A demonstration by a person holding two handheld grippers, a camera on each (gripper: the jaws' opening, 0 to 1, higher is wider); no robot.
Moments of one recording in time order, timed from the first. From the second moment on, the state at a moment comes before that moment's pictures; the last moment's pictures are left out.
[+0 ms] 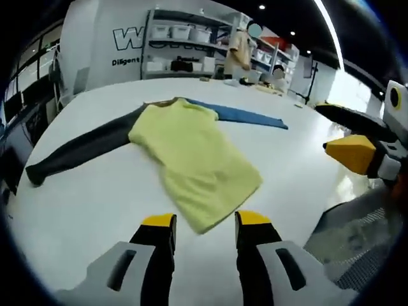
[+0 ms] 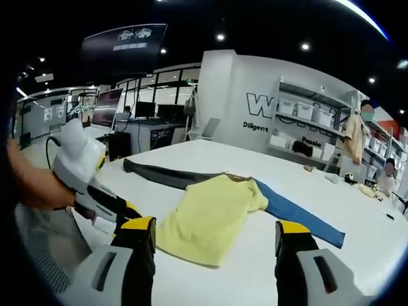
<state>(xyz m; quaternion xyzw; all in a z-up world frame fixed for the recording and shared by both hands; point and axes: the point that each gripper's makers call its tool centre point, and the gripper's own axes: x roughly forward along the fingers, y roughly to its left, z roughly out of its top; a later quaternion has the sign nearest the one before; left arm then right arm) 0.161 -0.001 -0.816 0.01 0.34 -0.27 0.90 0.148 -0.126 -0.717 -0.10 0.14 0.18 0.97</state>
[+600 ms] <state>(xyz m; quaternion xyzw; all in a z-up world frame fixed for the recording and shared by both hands) 0.182 -0.010 -0.861 0.02 0.40 -0.25 0.88 0.148 -0.128 -0.718 -0.10 0.15 0.17 0.97</state>
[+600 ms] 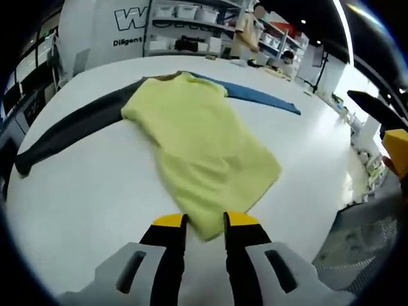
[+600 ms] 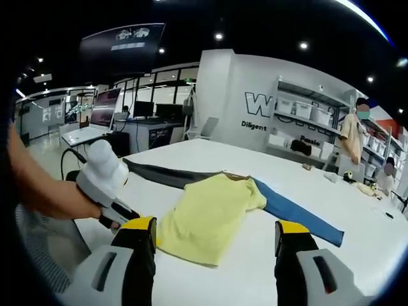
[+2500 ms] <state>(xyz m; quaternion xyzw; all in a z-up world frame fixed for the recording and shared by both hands) 0.338 -0.007 -0.666 -0.15 0.22 -0.27 0.93 0.147 -0.133 -0.736 -0.12 0.19 0.16 0.96</state>
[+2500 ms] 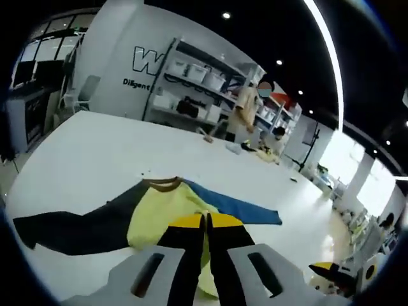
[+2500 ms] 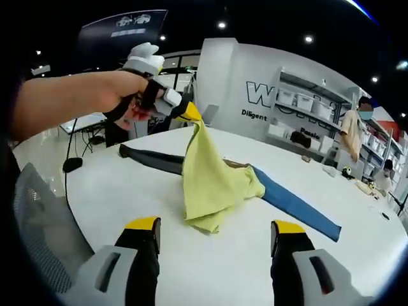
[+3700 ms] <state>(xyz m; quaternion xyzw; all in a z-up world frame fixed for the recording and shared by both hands) 0.388 0.130 -0.807 -0.11 0.29 -0.11 0.94 0.151 -0.131 -0.759 -0.15 0.24 0.17 0.94</state>
